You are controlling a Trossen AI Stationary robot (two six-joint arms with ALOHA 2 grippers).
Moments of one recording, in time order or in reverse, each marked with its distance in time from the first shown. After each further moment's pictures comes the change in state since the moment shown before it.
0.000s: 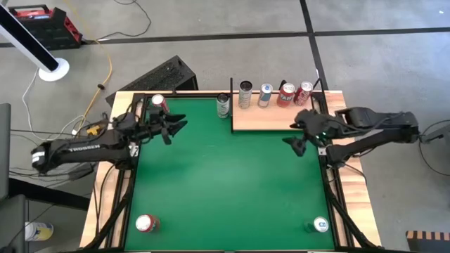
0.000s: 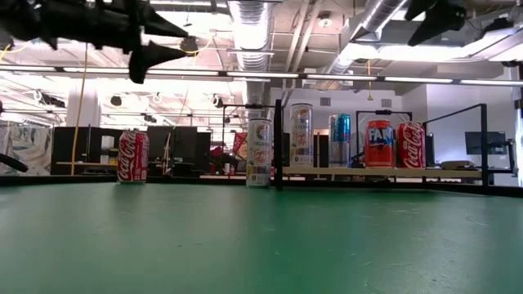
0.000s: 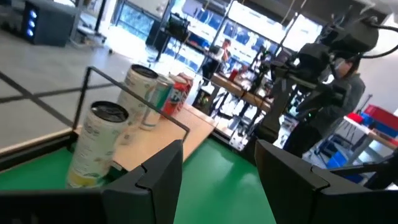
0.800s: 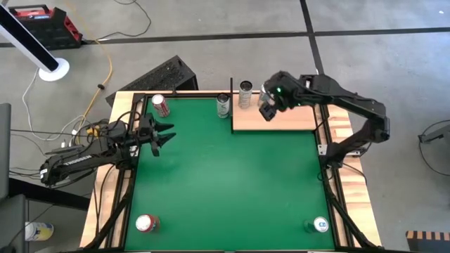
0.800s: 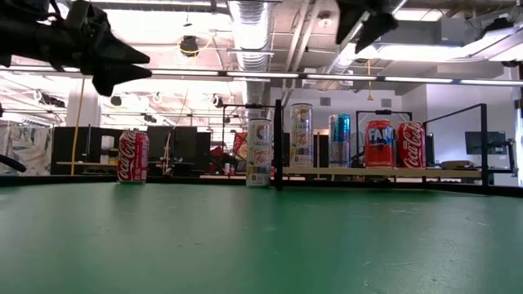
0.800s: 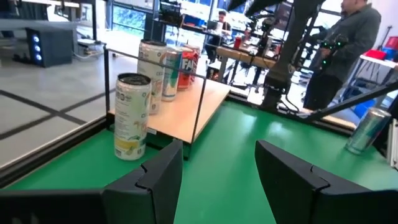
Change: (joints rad) left arm 0.066 -0.462 -0.159 -0.392 0.100 0.254; right arm -0.407 0.516 0.531 -0.155 -0.040 -0.175
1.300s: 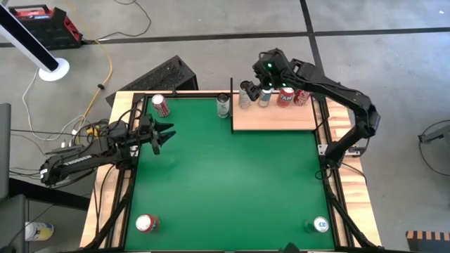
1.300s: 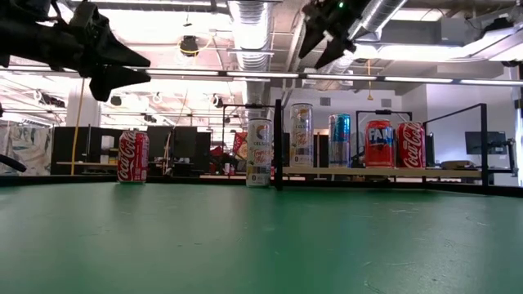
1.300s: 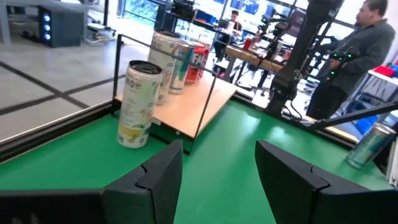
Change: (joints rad) left arm 0.000 0.000 0.000 -0.024 -0.038 -0.096; right arm -0.224 0.128 0.000 0.407 -0.192 -0.257
